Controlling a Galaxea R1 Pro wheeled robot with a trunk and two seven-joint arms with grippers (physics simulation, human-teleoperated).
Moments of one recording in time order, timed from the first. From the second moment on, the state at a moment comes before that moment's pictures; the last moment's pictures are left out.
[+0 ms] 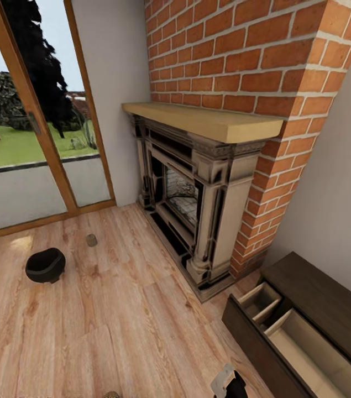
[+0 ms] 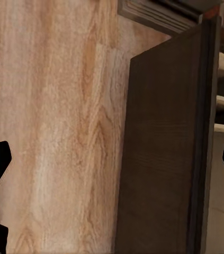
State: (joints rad) left arm -0.44 0.22 -0.55 0.05 0.76 0.02 -0.23; right arm -0.42 0.17 0.36 -0.06 0.42 -0.06 -0.47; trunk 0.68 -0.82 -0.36
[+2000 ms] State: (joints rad) left arm -0.47 0.08 -0.55 -0.23 0.80 0.38 0.30; right arm -0.47 0.17 0.38 -0.22 -0.11 0.27 -0.15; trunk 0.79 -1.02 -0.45
